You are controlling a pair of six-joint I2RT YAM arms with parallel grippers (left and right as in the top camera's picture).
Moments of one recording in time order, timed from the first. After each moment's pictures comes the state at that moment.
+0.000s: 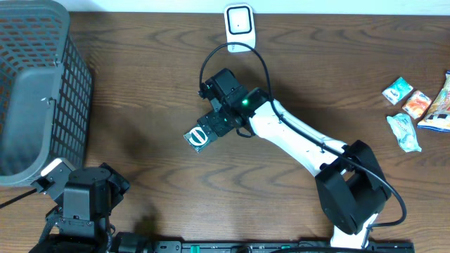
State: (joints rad) left arm -0.14 0.60 1.01 -1.36 -0.47 -0.78; right arm 0.70 1.95 1.47 -0.66 -0.10 0.09
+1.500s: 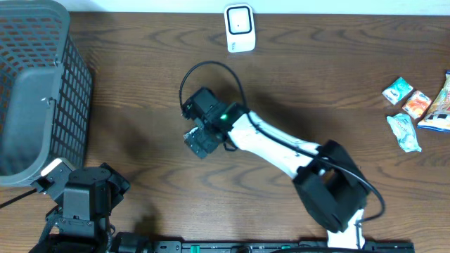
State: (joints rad) left arm -0.14 0.60 1.01 -1.36 -0.47 -0.78; right arm 0.83 2.04 1.47 -0.64 -0.03 0.04
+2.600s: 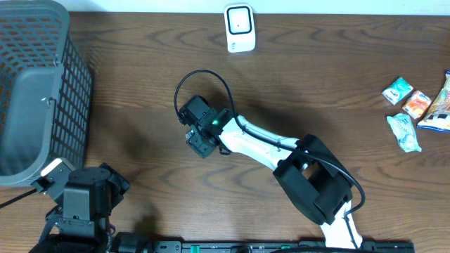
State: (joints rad) left arm -0.14 0.60 1.01 -1.36 -0.47 -0.78; right arm 0.85 2.13 1.47 -0.56 0.01 0.03
